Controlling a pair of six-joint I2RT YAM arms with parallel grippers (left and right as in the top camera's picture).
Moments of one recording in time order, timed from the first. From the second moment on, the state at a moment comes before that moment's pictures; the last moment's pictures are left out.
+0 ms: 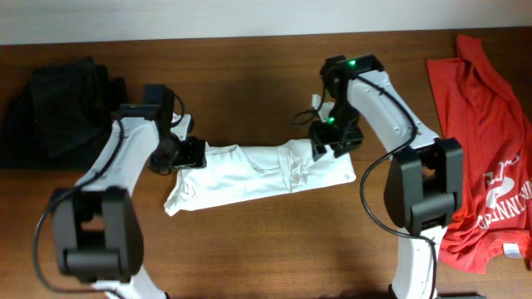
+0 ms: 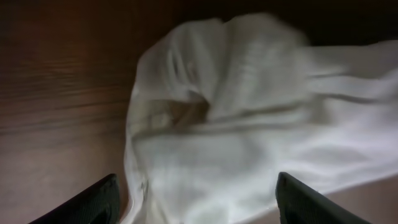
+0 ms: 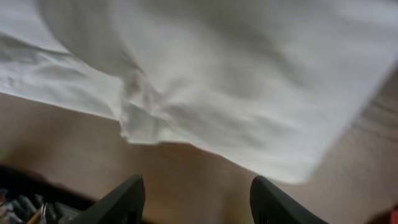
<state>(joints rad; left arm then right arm) -0.05 1.90 1.34 -0.98 0.16 -0.03 0.23 2.17 1.85 -1.47 -0.25 -0.02</state>
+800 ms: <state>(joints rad) 0.11 2.05 1.72 -1.34 -0.02 -0.09 0.07 2.17 1.85 -1.49 -0.11 -0.02</state>
